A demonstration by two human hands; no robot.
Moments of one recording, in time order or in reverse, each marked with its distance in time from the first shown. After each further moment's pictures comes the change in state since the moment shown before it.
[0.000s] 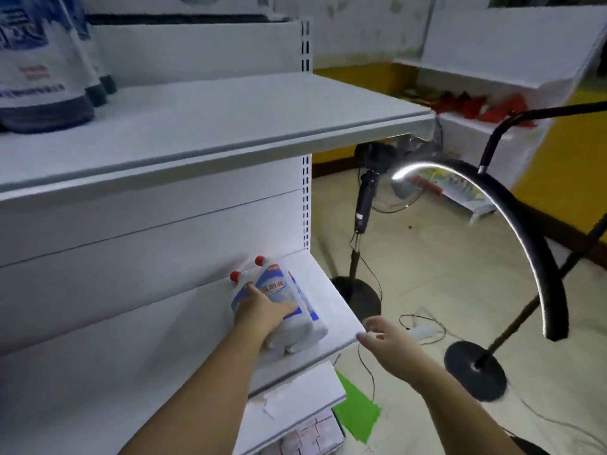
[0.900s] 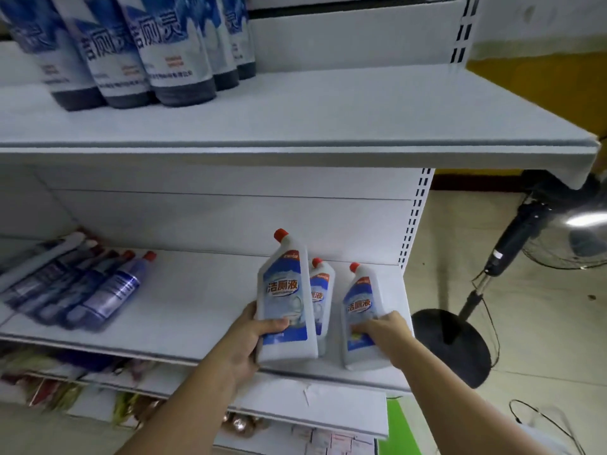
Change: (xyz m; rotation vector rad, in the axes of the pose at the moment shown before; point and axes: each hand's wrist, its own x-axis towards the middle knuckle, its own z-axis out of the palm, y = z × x) left_hand -0.094 -0.051 -0.024 -1.224 0.091 -0.125; right_hand 0.121 -0.059 0.048 0.247 -0.397 0.042
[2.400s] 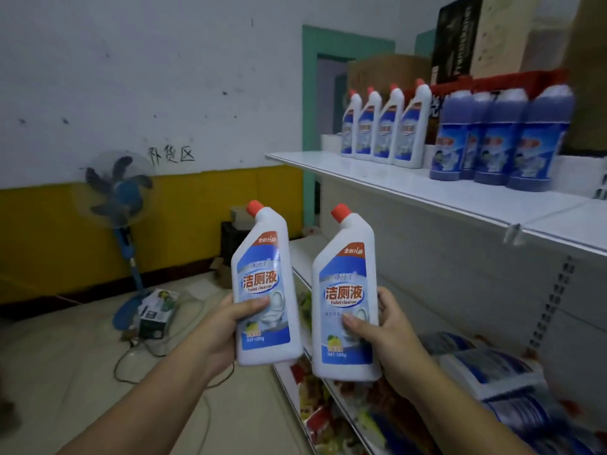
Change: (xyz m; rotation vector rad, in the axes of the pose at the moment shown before) left_hand -0.302 0.219 -0.728 -0.279 0.638 0.677; right_hand -0.347 -0.226 0.777 0.002 -1.138 -0.693
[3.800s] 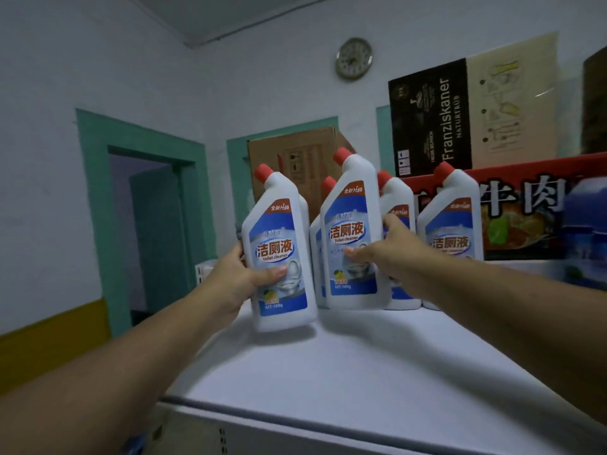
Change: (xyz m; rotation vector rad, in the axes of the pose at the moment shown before) left_hand 0.676 0.237 0.077 0.273 -0.685 0.249; right_hand 0.557 -0.206 -0.014 -0.445 0.945 -0.240
